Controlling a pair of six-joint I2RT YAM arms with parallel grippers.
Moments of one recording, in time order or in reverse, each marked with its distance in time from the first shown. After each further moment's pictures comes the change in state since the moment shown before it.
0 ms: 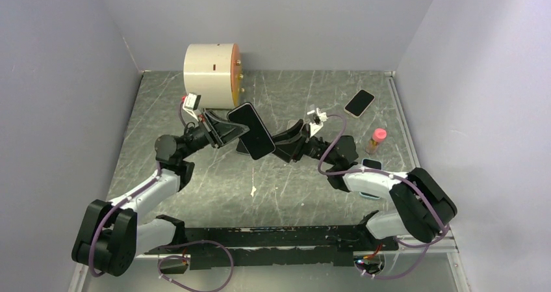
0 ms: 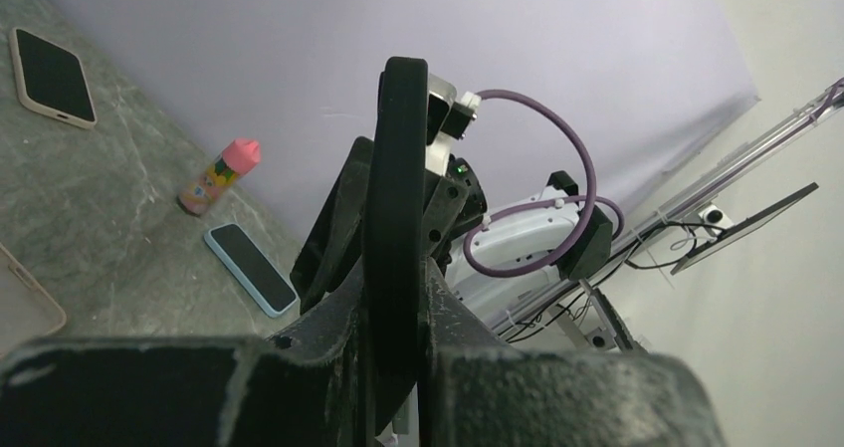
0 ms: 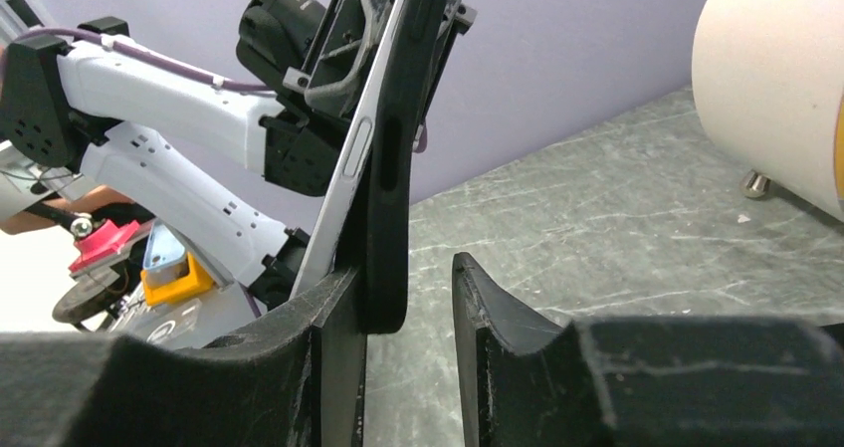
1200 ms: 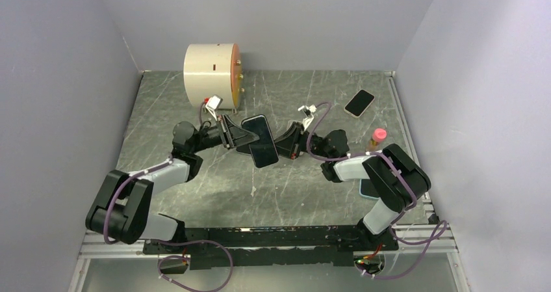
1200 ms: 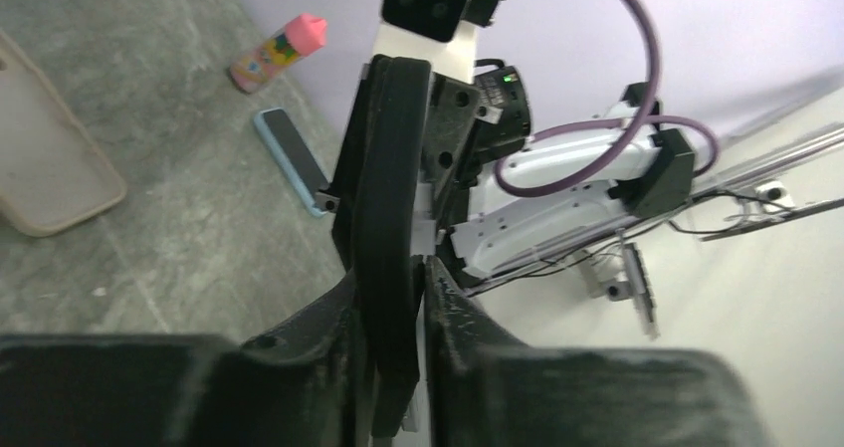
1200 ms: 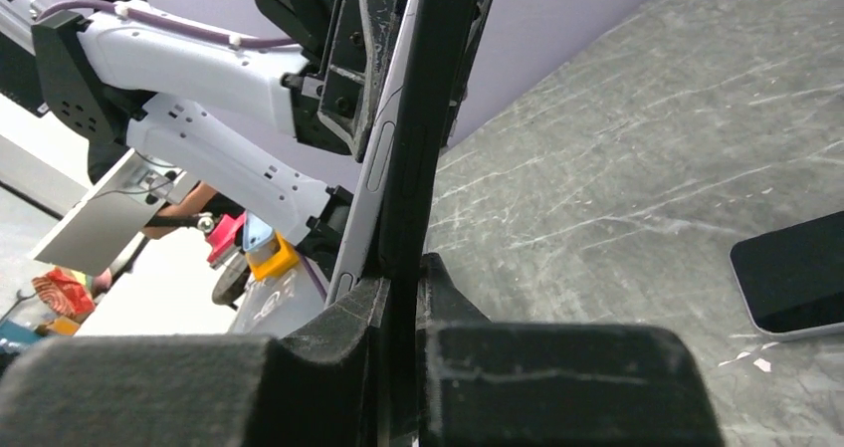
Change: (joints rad) left arm -0.013 0.246 0.038 -0.073 0.150 0.083; right arm -0.082 0.274 0.050 0.149 -0.184 0.309
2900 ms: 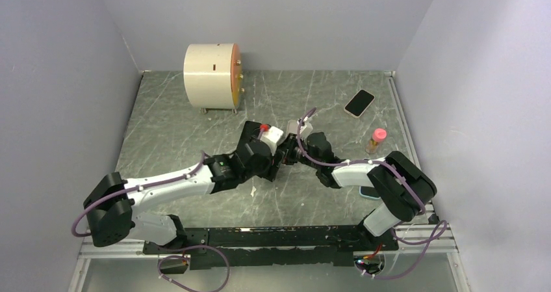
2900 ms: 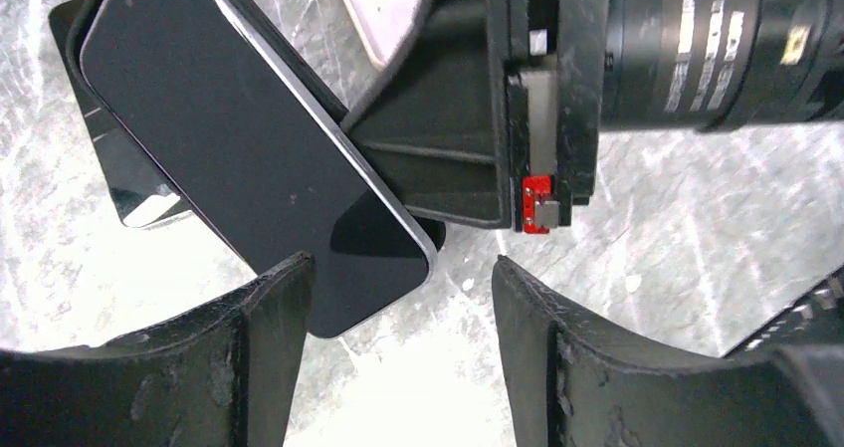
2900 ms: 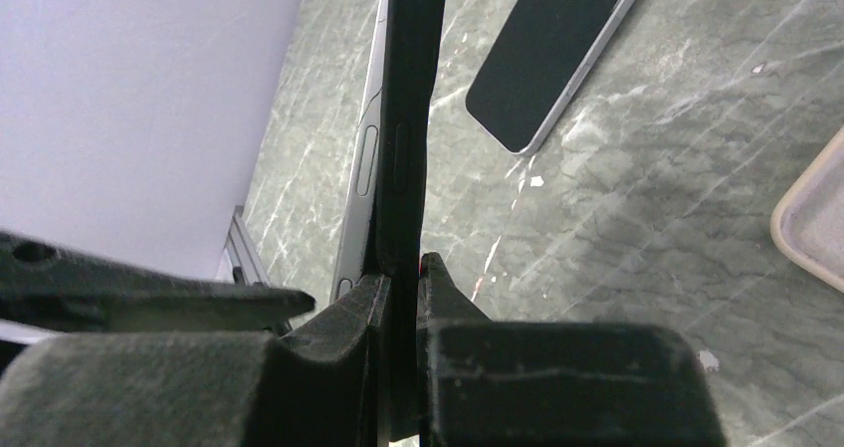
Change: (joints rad) left arm -0.683 -0.078 0.371 -1.333 -1.236 0.907; right arm 0.105 -0.069 -0.023 -0.646 0.552 -0.115
